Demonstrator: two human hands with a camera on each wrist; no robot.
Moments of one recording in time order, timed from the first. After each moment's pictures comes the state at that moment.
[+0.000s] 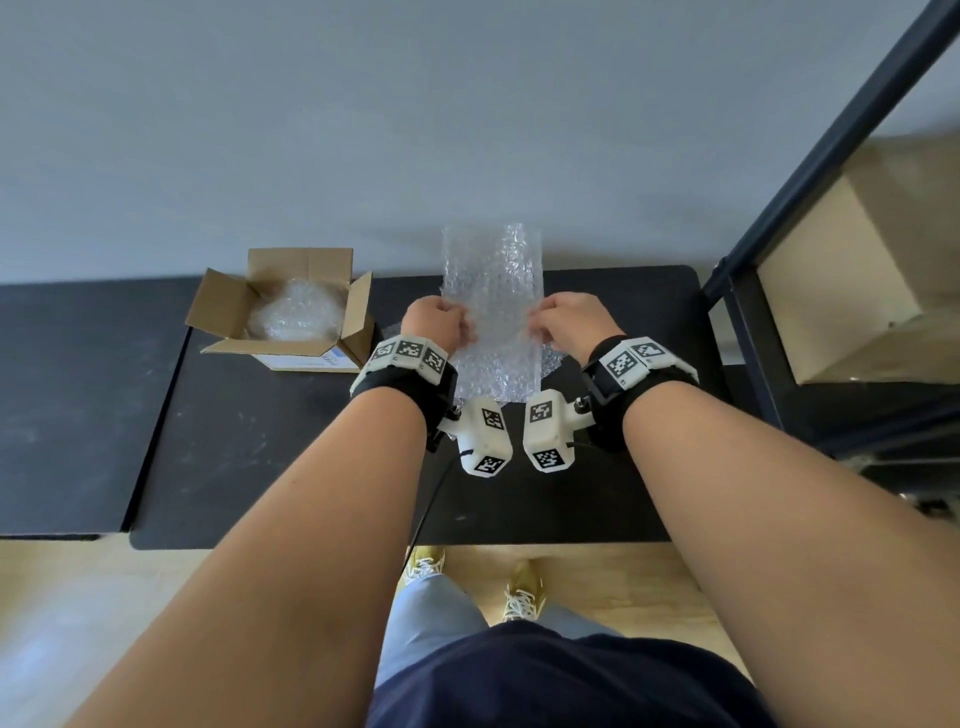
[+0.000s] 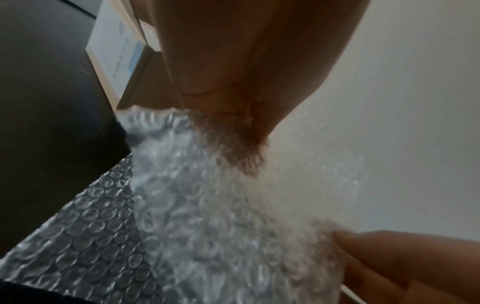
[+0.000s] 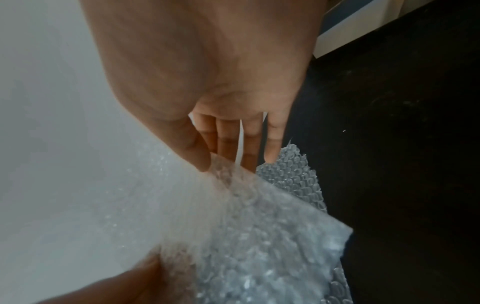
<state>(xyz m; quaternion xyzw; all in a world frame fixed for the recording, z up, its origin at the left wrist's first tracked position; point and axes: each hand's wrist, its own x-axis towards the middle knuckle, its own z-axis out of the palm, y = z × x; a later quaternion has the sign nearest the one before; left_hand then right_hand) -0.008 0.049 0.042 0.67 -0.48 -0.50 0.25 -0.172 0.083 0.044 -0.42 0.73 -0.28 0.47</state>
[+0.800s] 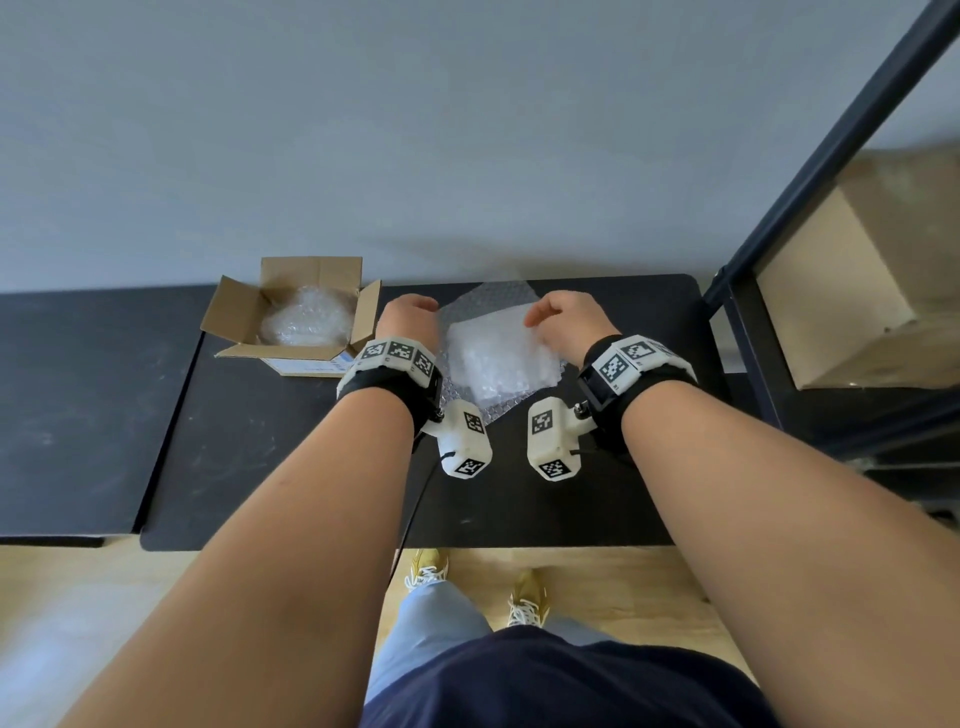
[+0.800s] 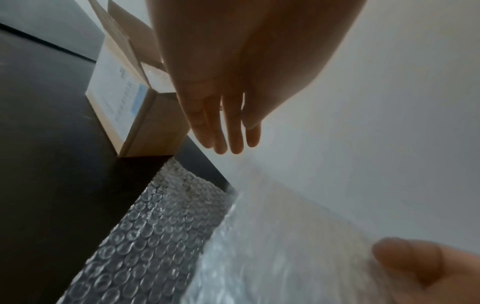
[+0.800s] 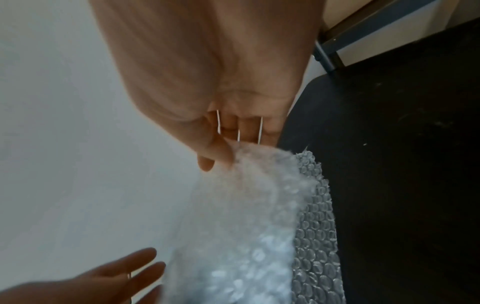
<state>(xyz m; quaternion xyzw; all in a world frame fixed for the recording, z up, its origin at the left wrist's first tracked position) 0.016 0.047 0.061 0.72 -0.53 -0.39 0.20 -0.166 0.088 0.056 -0.47 0.73 -0.26 0.42</state>
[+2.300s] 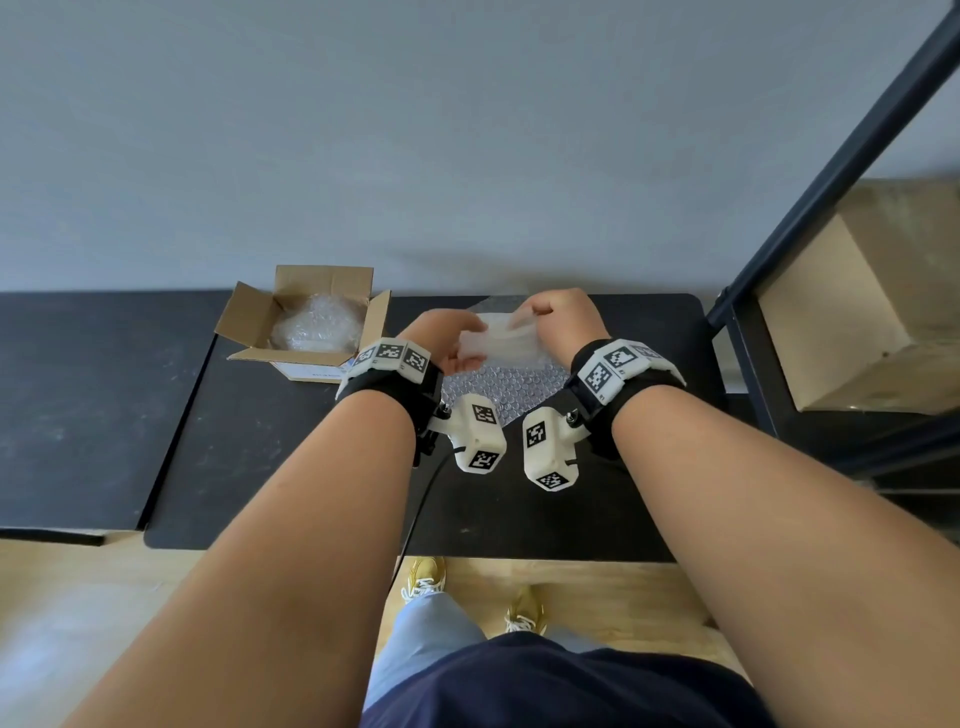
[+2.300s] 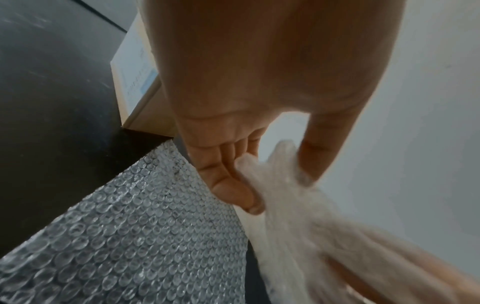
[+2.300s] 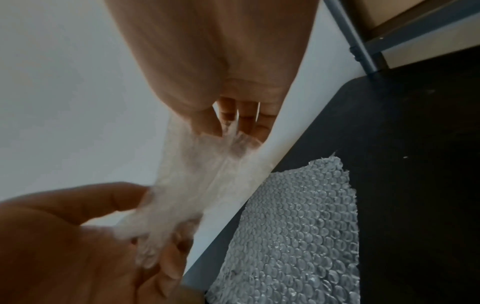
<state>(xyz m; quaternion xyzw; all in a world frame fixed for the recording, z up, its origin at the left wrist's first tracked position) -0.001 0.053 0.073 0.64 -0.34 -0.65 0.23 -0.152 0.079 0.063 -0.54 0.70 -0.30 0.36</state>
